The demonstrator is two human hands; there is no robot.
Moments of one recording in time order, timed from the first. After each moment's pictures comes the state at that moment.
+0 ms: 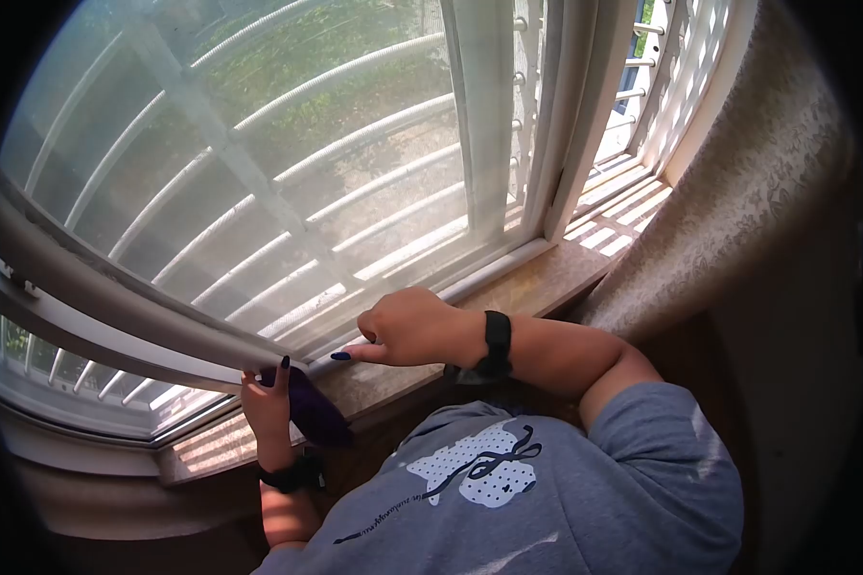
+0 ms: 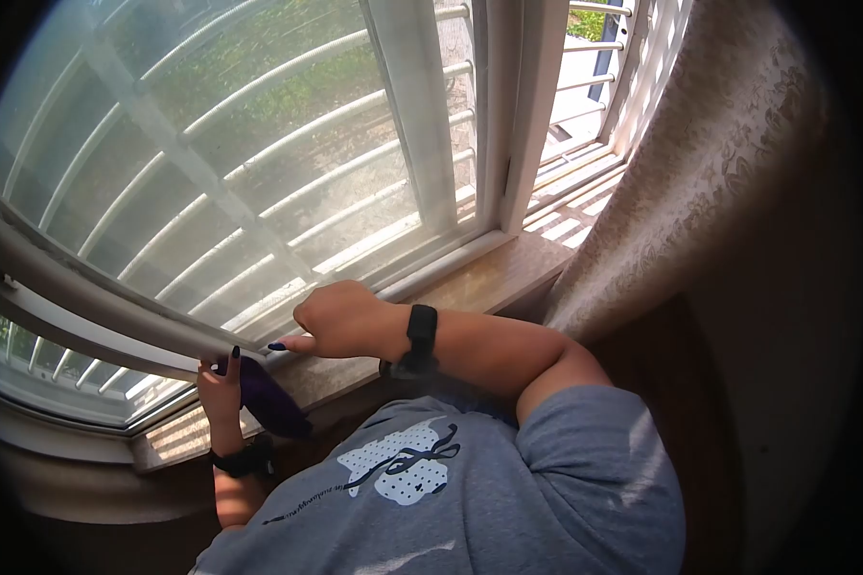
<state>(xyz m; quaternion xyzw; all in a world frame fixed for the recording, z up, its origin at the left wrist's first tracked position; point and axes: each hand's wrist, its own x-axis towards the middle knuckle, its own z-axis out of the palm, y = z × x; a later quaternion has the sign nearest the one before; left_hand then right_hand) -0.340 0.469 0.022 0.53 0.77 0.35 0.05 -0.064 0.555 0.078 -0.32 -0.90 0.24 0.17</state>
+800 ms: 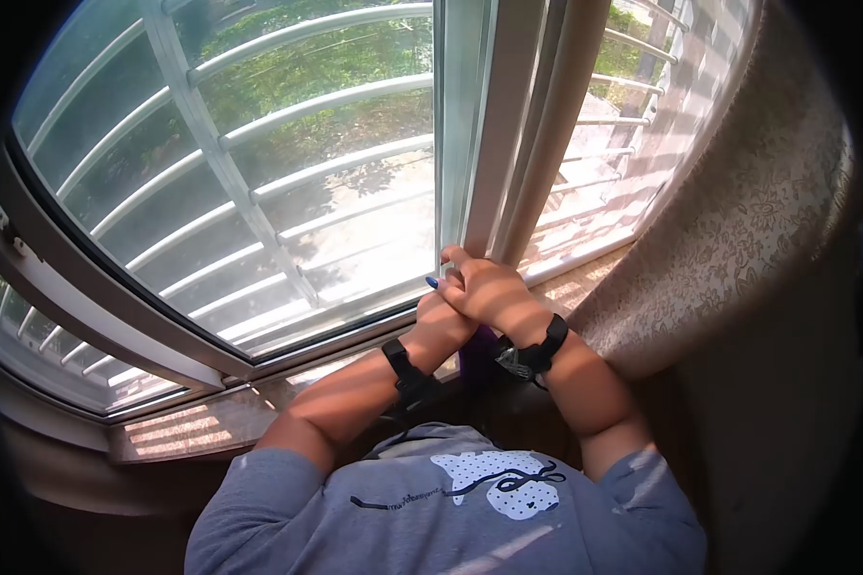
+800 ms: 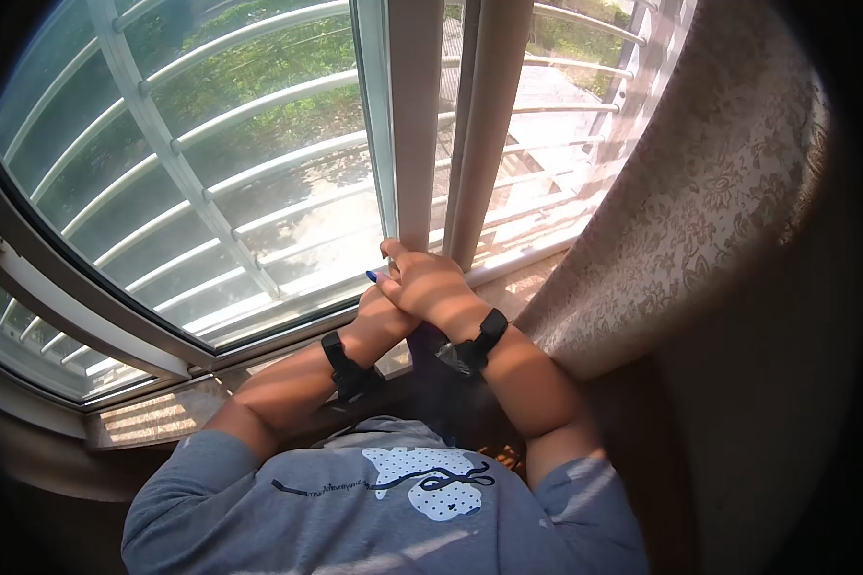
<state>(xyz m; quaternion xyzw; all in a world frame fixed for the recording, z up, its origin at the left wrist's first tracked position) -0.032 0.607 -0.017 0.88 0.34 0.33 0.04 0.080 0.595 0.099 -0.60 -0.76 0.23 0.10</state>
